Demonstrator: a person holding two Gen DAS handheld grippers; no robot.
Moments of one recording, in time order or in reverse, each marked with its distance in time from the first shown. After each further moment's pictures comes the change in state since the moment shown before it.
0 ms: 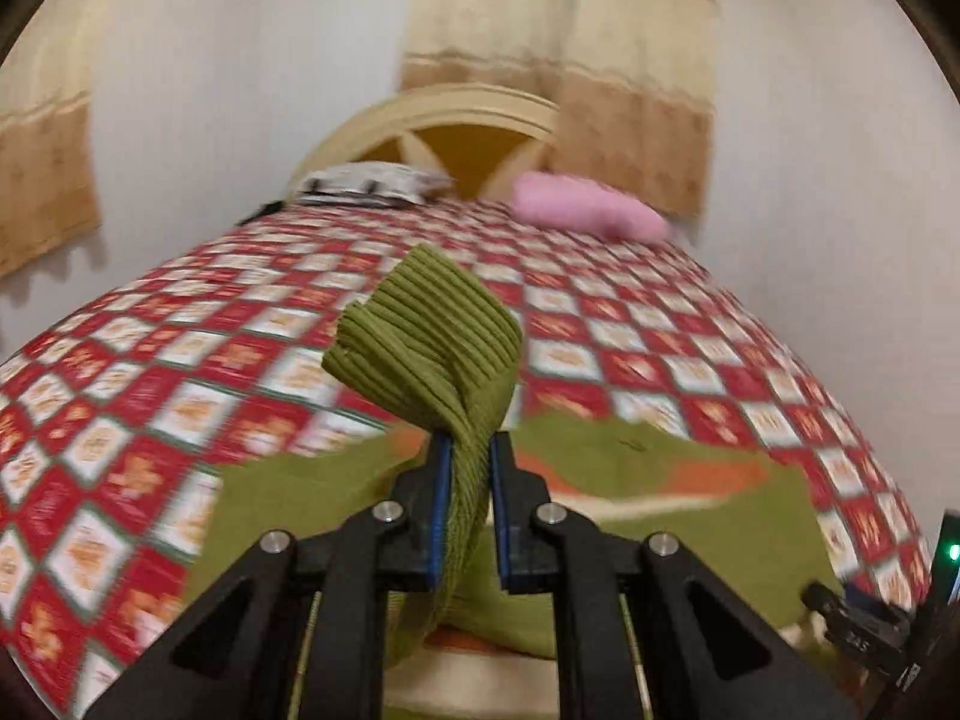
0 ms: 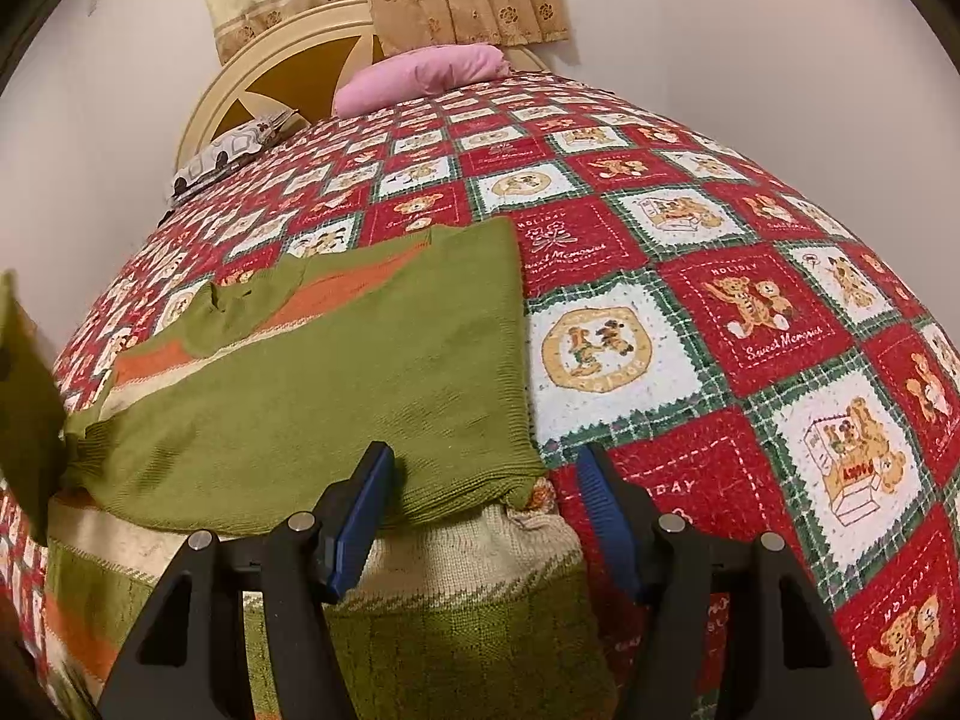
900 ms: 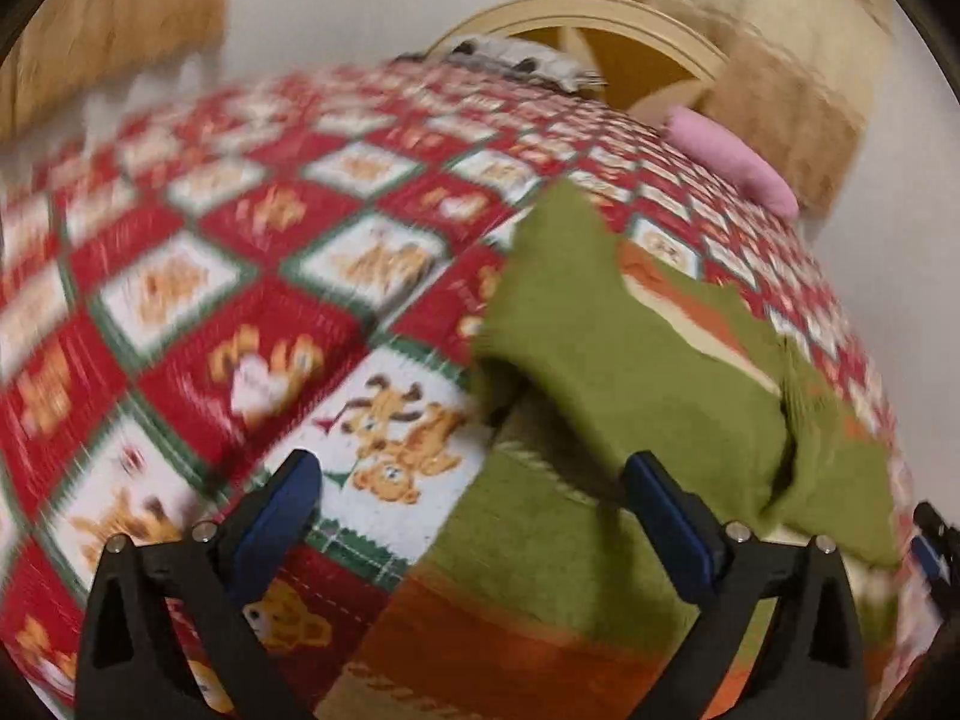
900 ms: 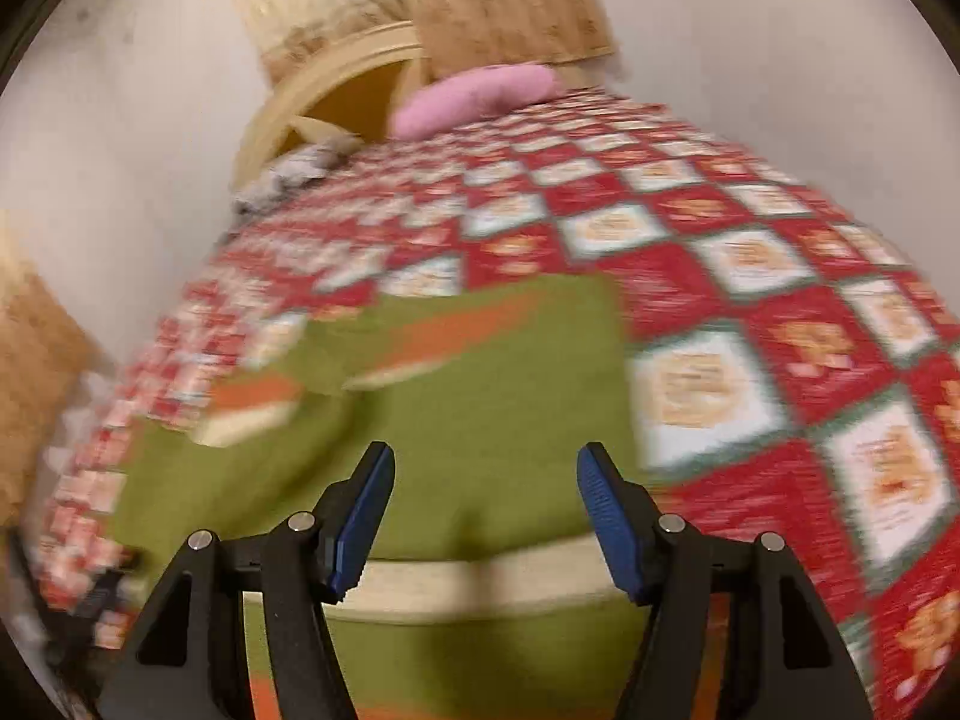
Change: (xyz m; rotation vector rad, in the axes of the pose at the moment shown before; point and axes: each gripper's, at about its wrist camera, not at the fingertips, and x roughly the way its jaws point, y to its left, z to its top) left arm -0.008 0.112 -0.092 -0.407 0.254 0.178; right arm -0.035 0.046 0.021 0.015 -0.025 0.212
